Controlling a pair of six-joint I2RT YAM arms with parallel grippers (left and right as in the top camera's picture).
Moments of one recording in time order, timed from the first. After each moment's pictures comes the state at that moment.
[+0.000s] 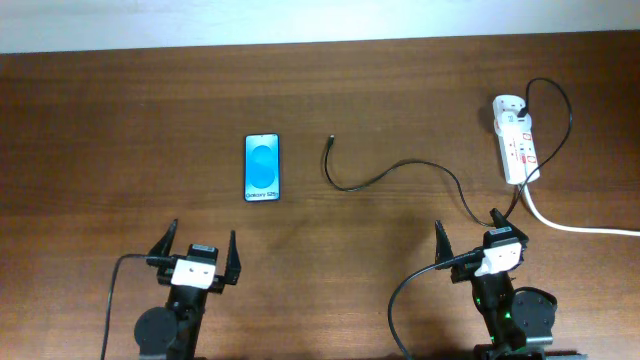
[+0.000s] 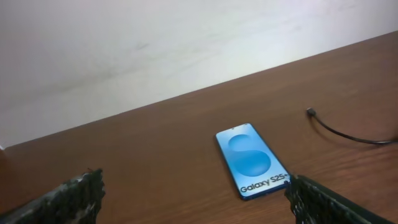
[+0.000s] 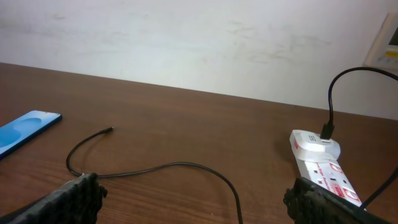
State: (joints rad) left arm -0.02 0.01 0.01 -0.06 0.13 0.27; right arm 0.00 0.01 0.01 -0.06 -0.16 -0.08
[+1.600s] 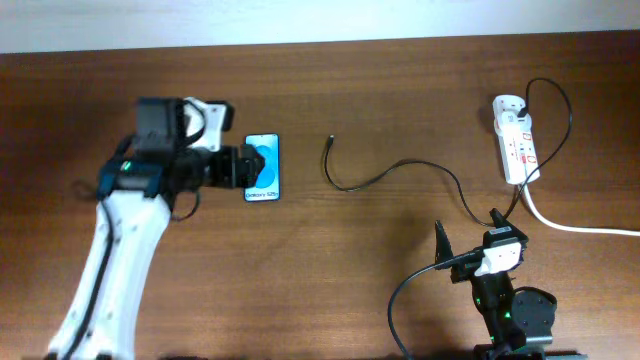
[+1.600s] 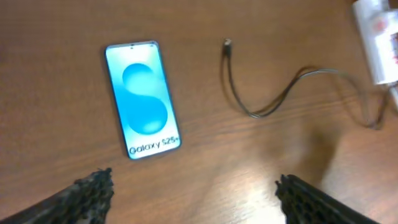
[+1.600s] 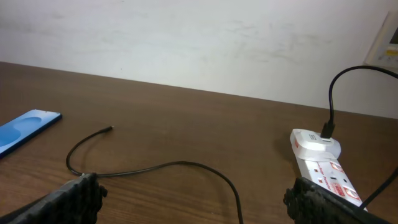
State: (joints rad) left arm -0.09 1.47 1.29 -0.85 0.35 -0.03; right arm 0.00 0.02 0.01 -0.06 -0.16 -0.08
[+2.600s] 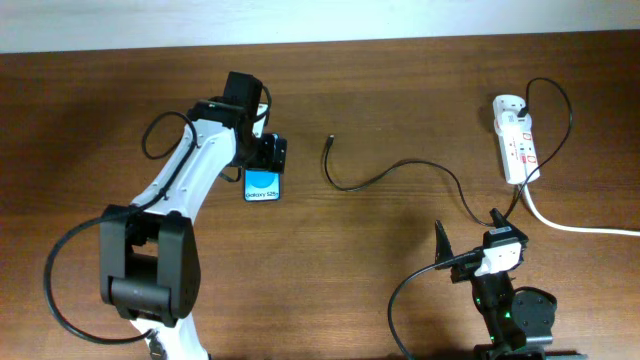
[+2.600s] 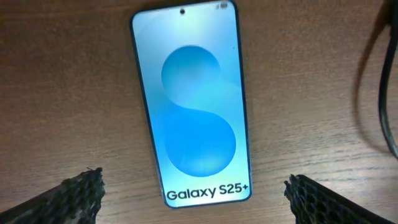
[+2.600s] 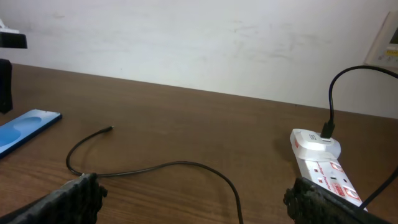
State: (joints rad) left arm -0.24 1.97 1.55 -0.89 -0.01 -0.10; right arm 0.00 0.02 0.01 -0.06 -0.16 -0.08
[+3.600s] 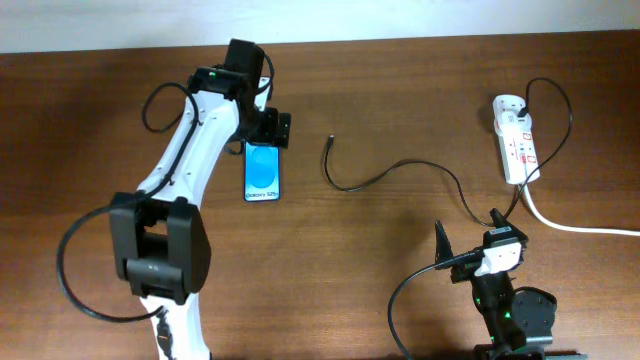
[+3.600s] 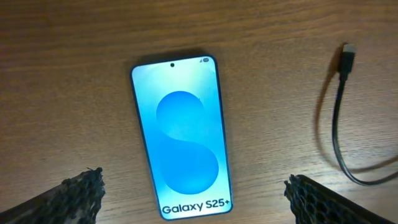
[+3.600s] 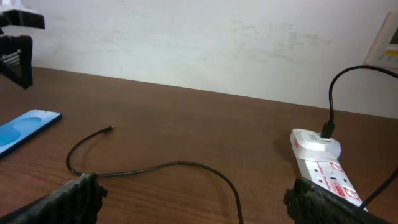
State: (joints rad) left arm -0.24 2.11 1.86 -1.07 0.02 -0.10; right arm 0.00 0.02 0.01 -0.06 -0.16 -0.08
